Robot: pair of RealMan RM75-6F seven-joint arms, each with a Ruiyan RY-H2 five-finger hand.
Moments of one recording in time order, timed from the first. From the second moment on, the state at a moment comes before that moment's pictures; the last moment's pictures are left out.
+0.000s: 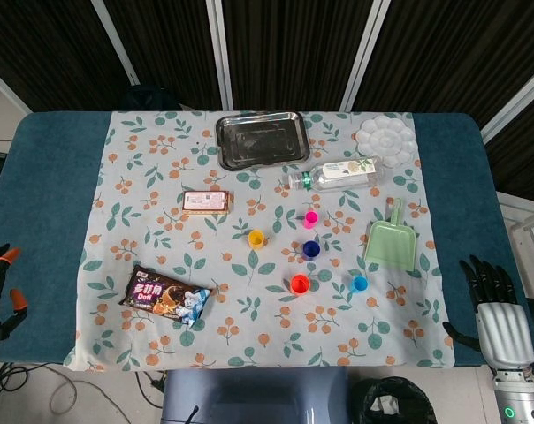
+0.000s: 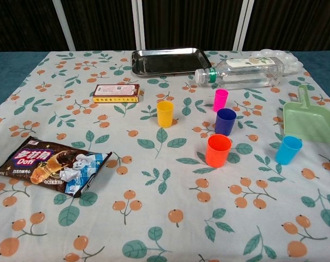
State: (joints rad) left arm -0.01 -1.19 -0.07 -1.67 1.52 1.62 0.05; right arm 0.03 -1.20 0.05 -1.65 -1.56 1.56 -0.11
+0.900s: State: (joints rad) left arm -0.01 -1.19 -0.08 -1.68 1.51 1.62 0.05; right arm 0.21 -0.89 0.08 -1.80 -1.56 1.25 0.12
